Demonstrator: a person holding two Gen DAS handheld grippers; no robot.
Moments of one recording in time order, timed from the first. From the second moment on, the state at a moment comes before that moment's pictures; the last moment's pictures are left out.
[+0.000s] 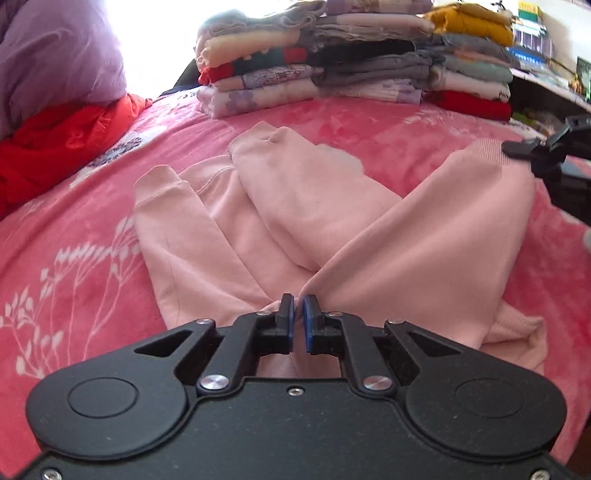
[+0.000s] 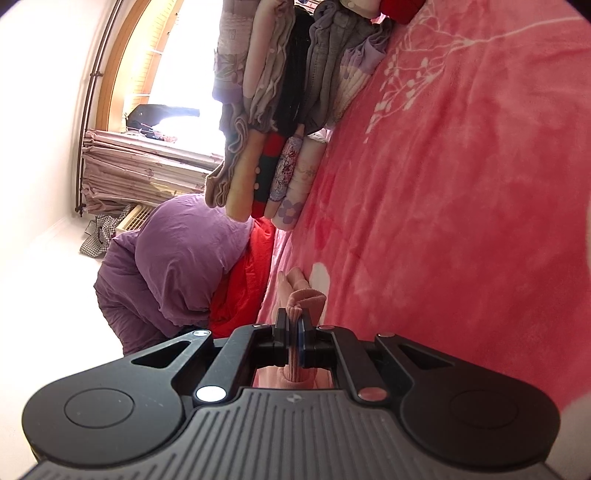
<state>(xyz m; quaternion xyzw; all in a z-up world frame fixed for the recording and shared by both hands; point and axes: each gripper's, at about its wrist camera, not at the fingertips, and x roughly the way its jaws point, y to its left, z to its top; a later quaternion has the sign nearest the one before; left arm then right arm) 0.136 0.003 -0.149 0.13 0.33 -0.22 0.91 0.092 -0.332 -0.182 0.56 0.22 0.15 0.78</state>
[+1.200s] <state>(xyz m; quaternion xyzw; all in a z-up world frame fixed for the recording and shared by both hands) 0.059 0.072 -0.132 0.01 0.31 -0.33 0.89 0.206 -0.178 -0.049 0.47 0.28 0.16 0.82</state>
